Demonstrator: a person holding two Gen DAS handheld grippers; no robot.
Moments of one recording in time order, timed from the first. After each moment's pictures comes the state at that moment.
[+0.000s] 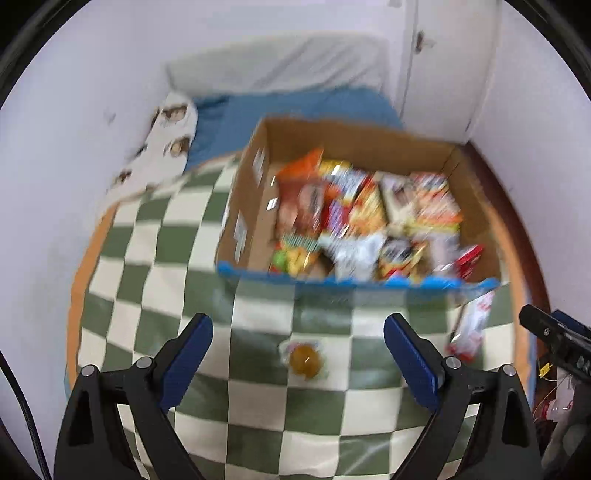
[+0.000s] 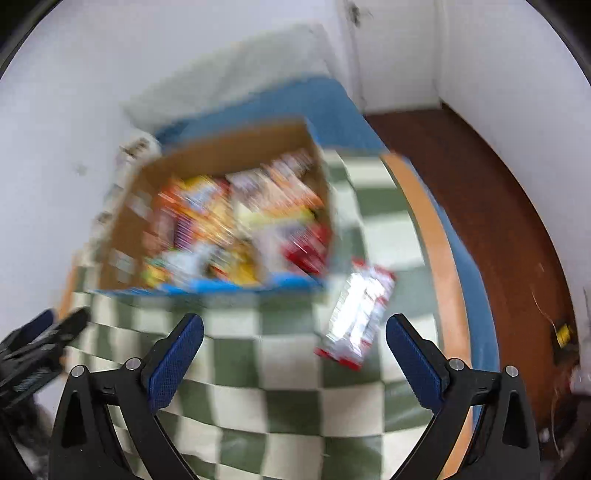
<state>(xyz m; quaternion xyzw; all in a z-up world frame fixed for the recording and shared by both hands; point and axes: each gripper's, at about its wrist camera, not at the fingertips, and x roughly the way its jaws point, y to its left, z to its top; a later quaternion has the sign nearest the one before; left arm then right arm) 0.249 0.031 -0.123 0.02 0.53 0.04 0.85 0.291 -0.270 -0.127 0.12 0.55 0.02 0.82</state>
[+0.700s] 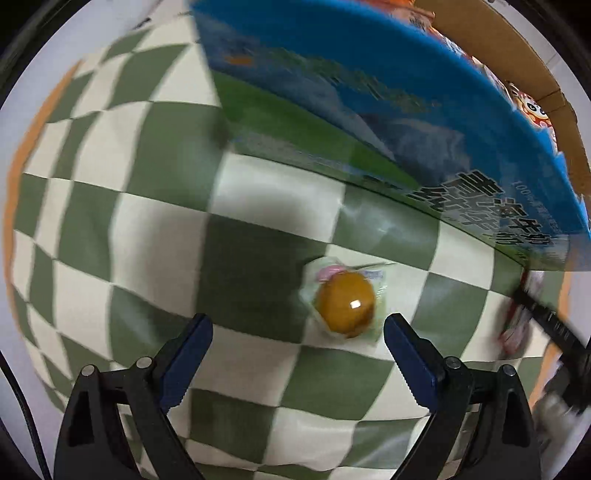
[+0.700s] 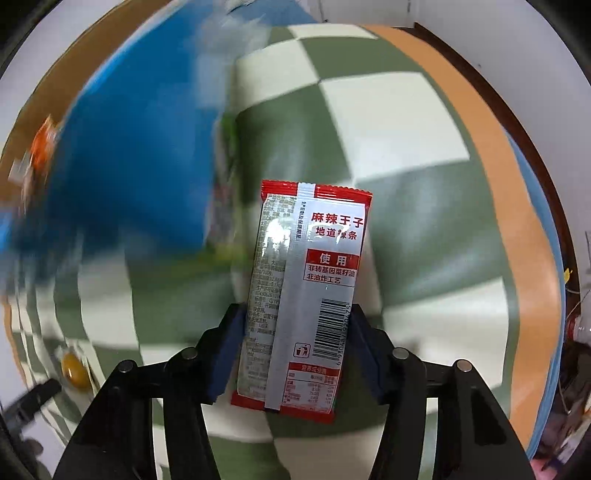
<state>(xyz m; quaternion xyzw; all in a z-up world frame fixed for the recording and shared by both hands) 0.265 0.077 -0.272 -0.09 0.68 0.06 0.72 0.330 -0.275 -0.294 0.13 0.65 -0.01 0.74</state>
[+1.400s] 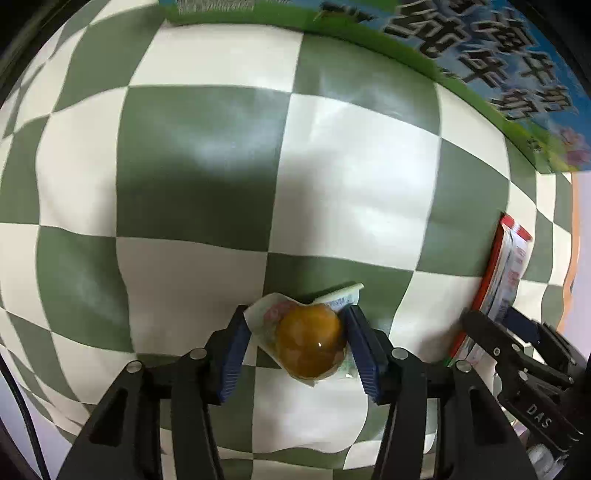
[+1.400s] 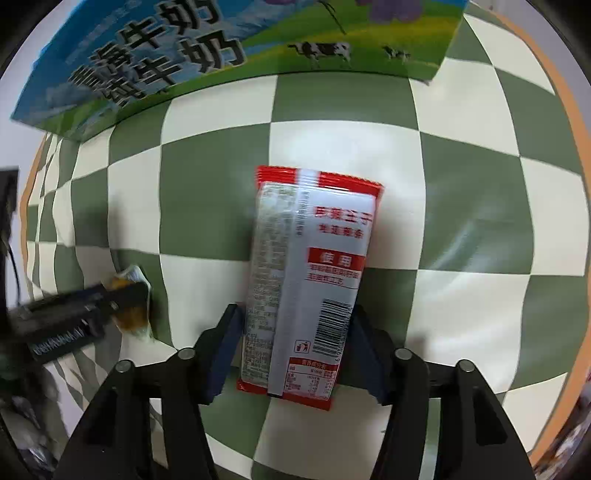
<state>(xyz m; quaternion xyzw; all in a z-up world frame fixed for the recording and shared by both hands) 0.204 0.054 -0.329 -0.06 0.73 0.00 0.68 0.247 -0.191 -0.301 0.09 0.71 0.11 0.70</state>
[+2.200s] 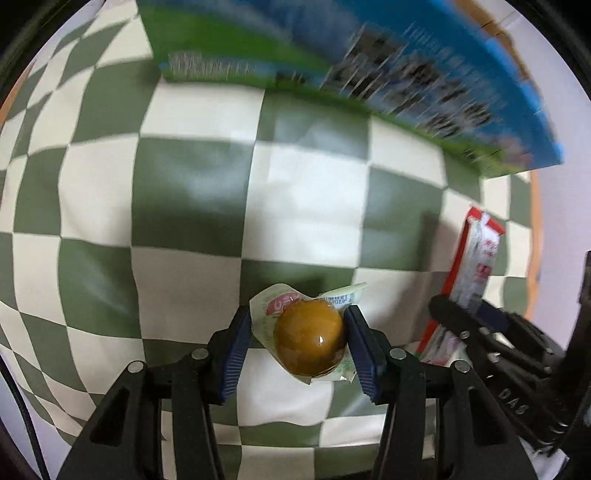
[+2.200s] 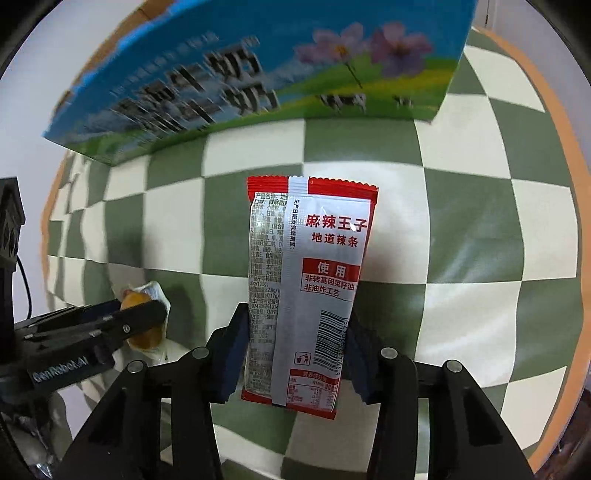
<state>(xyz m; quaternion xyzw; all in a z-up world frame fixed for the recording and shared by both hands) 0.194 0.056 -0.274 -0.08 0.70 -0.04 0.71 0.224 -0.223 -0.263 0.11 0.67 0.13 0.73</state>
